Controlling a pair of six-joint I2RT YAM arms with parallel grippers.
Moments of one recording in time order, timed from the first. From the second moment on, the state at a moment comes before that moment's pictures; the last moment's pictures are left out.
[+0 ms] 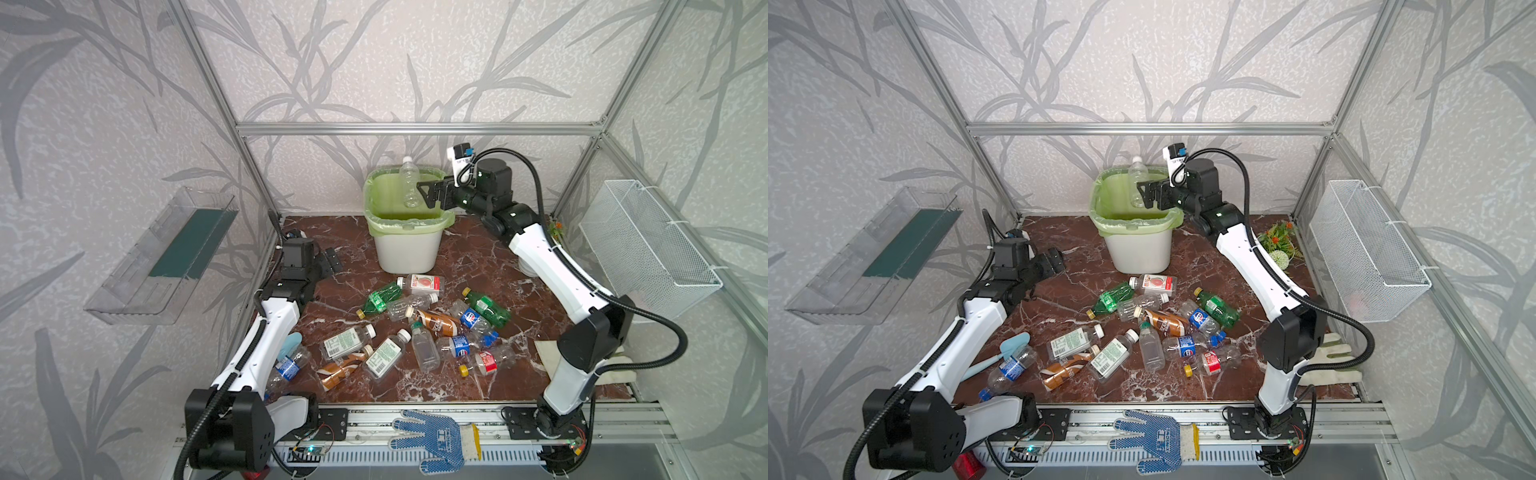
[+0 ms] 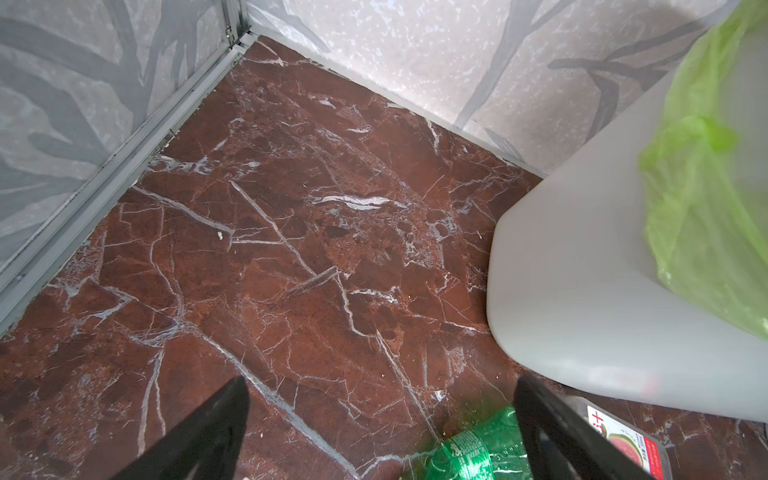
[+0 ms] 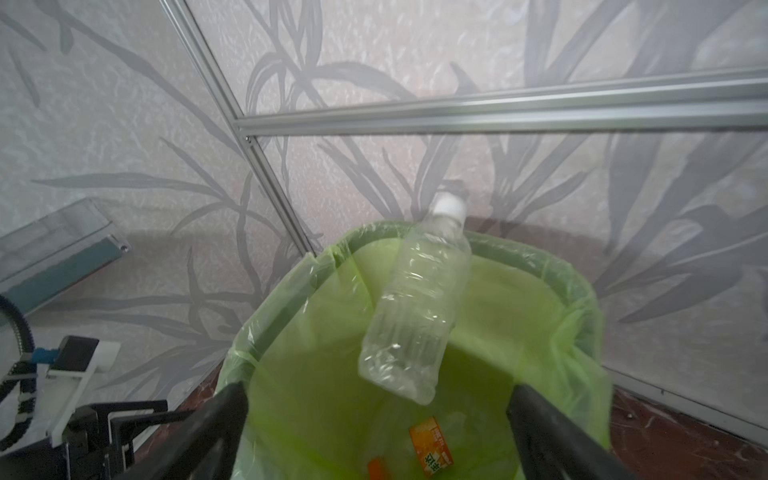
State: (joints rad) left arm -0.04 1.18 0.93 -0.38 -0.08 -0.44; right arm 0.47 1.74 1.90 -0.29 -0.19 0.22
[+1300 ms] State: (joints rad) left arm -0.75 1.17 0.85 -0.50 -0.36 -0.10; right arm 0.40 0.99 0.77 -0.39 0.03 0.23
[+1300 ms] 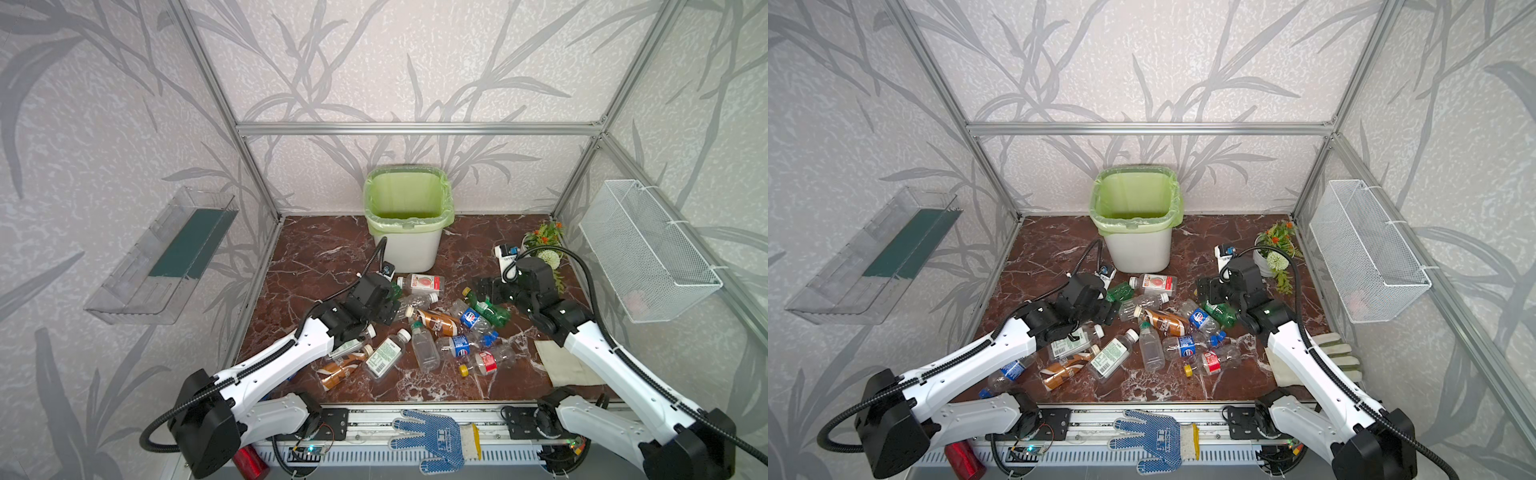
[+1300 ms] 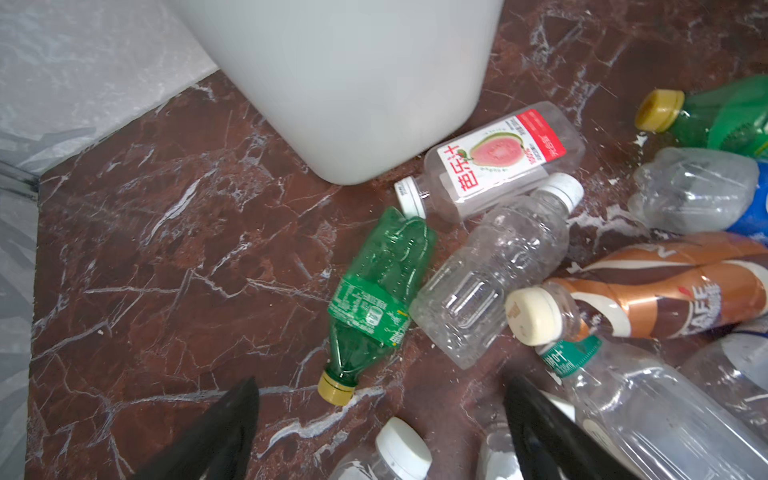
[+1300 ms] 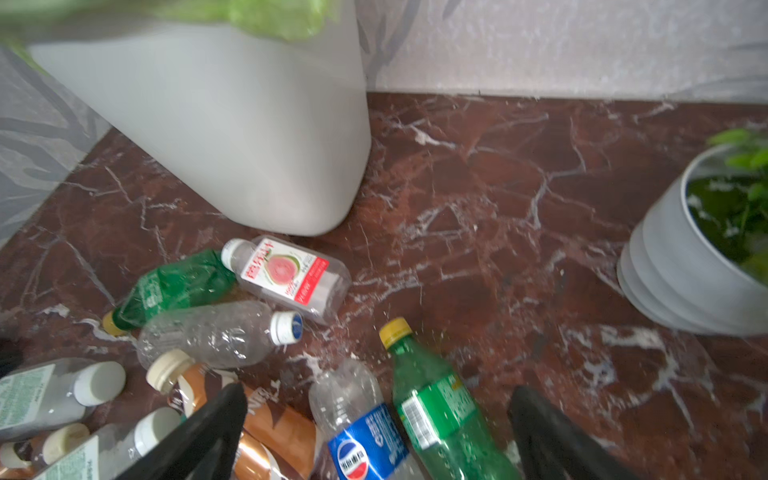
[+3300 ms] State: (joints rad) left arm -0.86 1.06 0.70 -0.42 -0.61 -0.16; right arm 0.57 0.63 0.26 -0.63 -0.01 1.32
